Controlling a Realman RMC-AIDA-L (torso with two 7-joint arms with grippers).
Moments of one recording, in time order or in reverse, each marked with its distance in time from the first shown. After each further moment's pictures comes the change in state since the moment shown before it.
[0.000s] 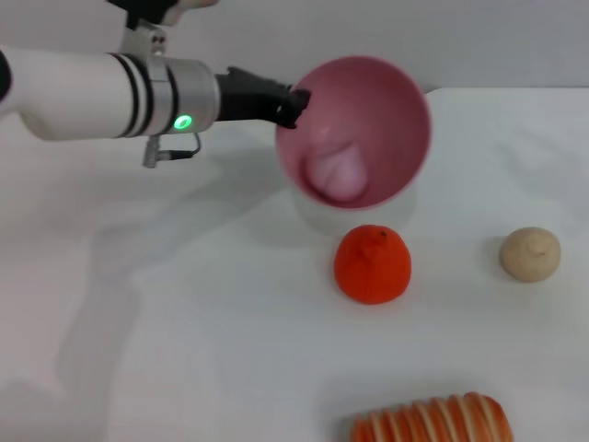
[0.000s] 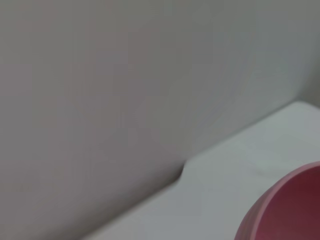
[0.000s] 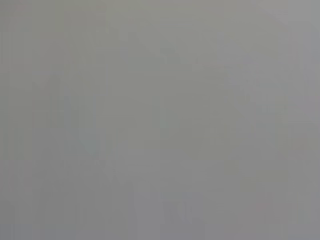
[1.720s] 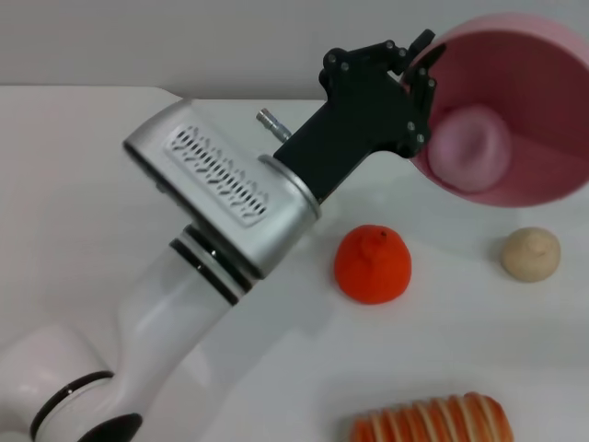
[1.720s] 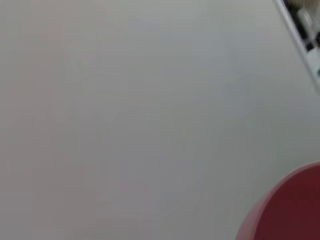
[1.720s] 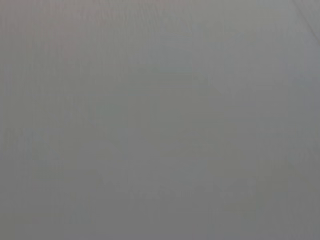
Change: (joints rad) left arm 0.202 -0.003 0.973 -0.060 0.513 1.589 -0.523; right arm 0.023 -0.014 0.456 0.349 0.195 -0.103 -0.314
